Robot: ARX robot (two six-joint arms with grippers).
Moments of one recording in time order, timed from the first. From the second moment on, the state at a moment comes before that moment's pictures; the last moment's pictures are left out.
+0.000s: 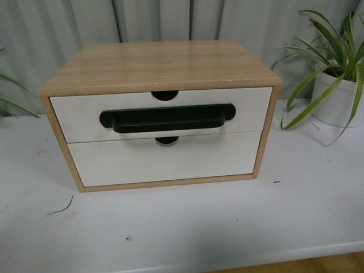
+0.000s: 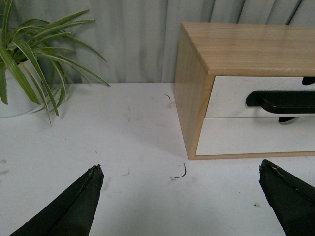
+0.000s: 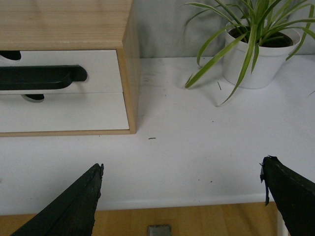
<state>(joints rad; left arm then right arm) 0.18 0.18 0.13 -0.09 0.13 -0.05 0.23 0.54 0.22 0.06 0.13 0.01</state>
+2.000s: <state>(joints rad) 0.00 0.01 0.01 0.00 0.00 -0.01 0.00 0.00 0.01 0.00 0.00 0.00</state>
